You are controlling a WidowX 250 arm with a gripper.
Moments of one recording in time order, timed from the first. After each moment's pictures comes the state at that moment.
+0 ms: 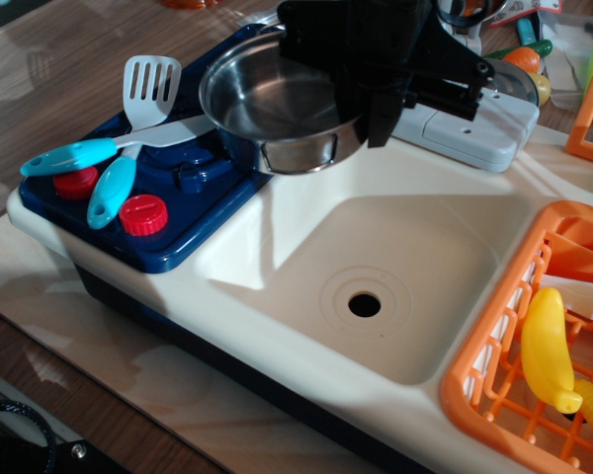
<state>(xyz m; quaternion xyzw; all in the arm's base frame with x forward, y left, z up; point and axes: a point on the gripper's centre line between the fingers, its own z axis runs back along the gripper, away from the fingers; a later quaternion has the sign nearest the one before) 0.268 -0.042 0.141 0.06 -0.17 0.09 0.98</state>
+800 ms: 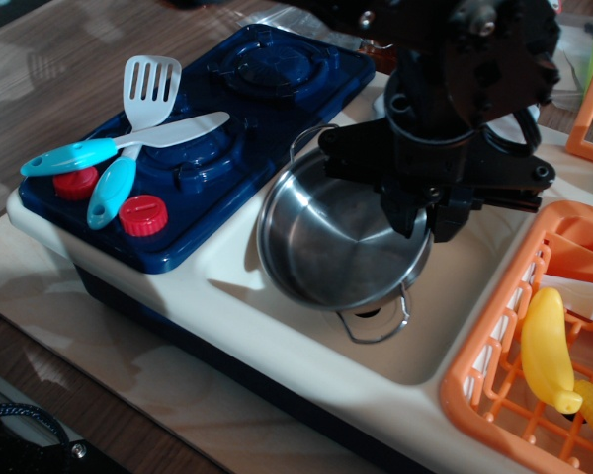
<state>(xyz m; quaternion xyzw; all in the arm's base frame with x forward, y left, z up) 0.251 -0.080 0.114 0.00 -0.23 0.17 0.96</state>
